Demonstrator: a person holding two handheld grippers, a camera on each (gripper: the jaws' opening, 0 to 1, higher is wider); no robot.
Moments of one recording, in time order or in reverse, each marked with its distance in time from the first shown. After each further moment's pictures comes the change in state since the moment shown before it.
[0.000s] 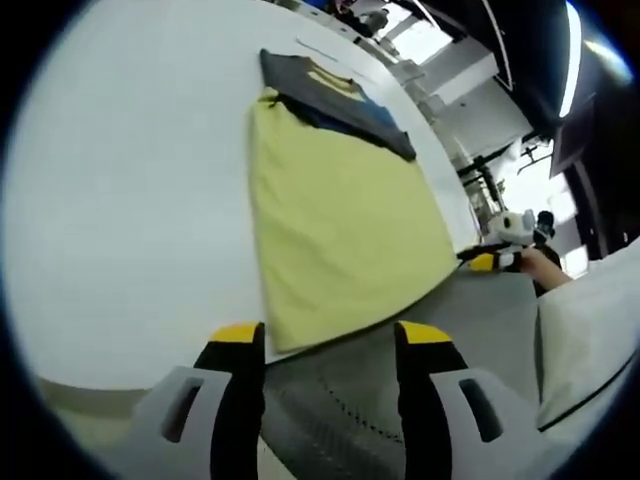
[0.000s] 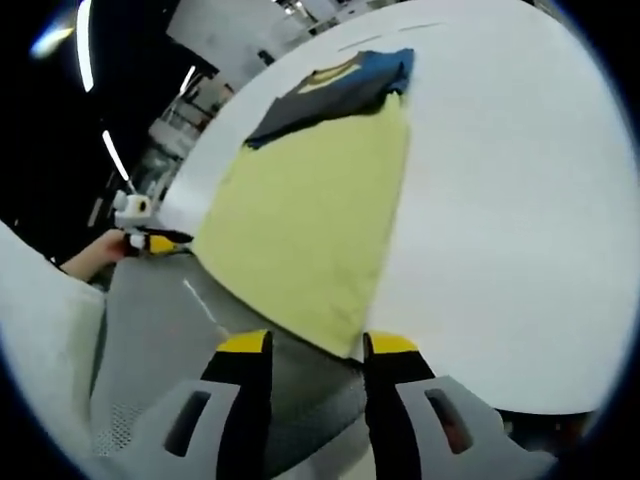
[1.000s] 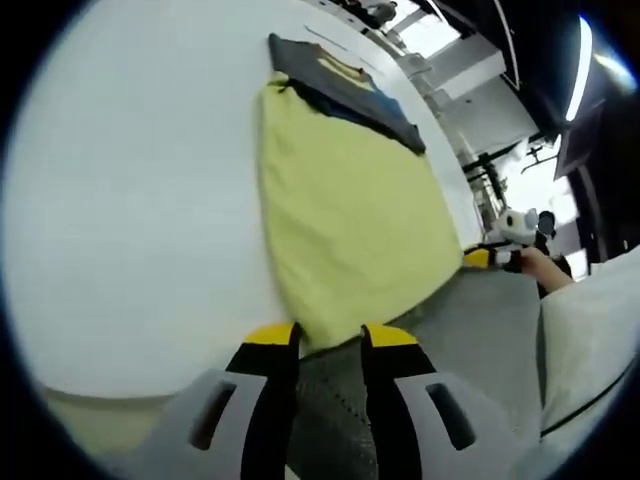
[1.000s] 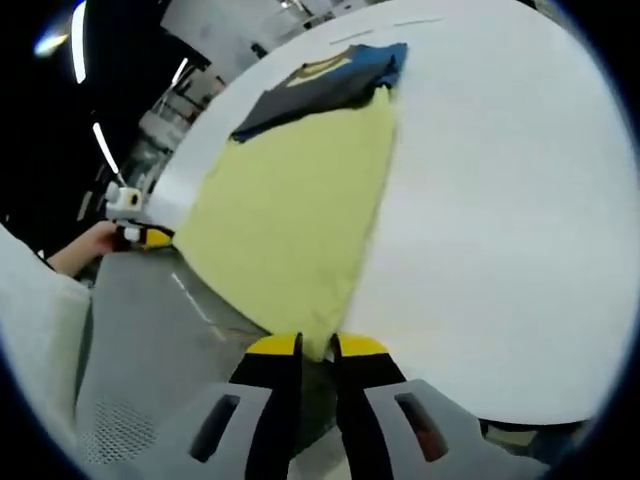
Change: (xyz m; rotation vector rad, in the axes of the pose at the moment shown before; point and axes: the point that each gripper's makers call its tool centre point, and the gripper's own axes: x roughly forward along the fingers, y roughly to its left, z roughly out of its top) left arm 0.009 0.009 -0.001 -0.028 0.042 0.003; right arm 0.005 -0.014 -0.001 -0.014 0.025 -0.053
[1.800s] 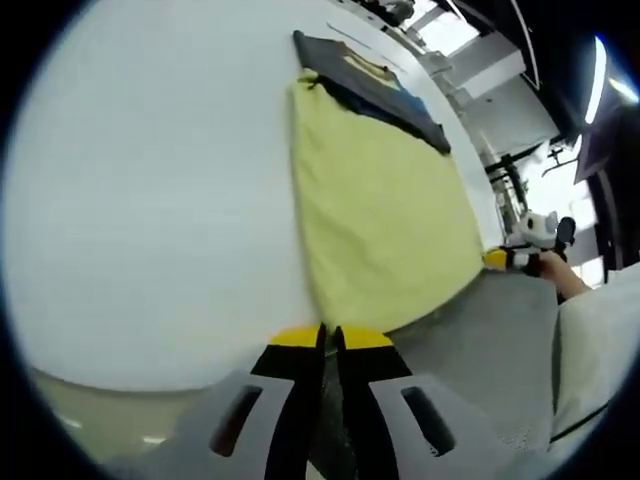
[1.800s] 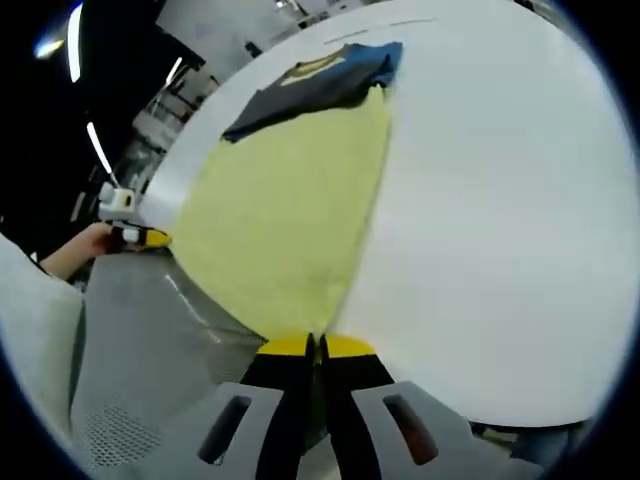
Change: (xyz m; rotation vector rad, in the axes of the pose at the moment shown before) left arm -0.003 0.019 -0.003 -0.030 0.010 0.100; right arm 0.003 -0.004 0.001 0.001 0.002 -0.029
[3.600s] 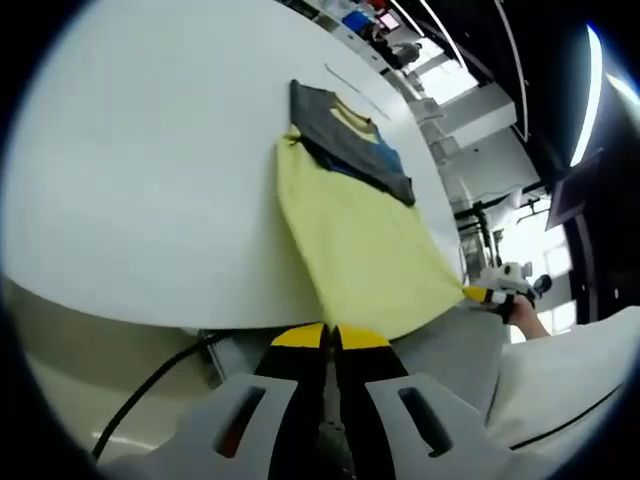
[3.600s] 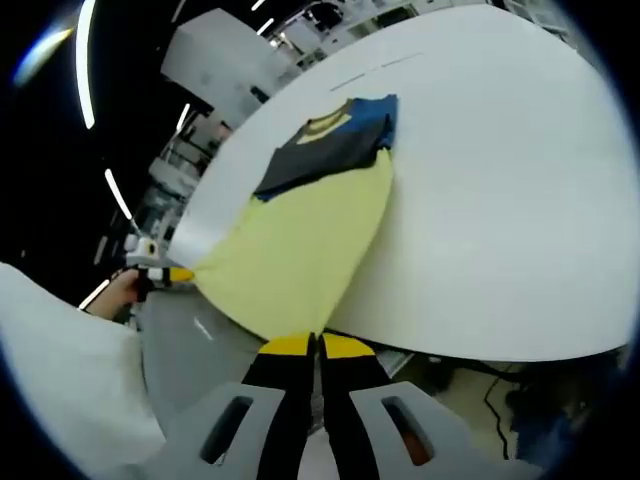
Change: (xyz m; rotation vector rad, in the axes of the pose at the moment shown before) left arm -0.054 -0.059 0.000 -0.130 -0.160 -0.125; right arm -0.067 0.038 0.010 0.117 -0.179 0.106
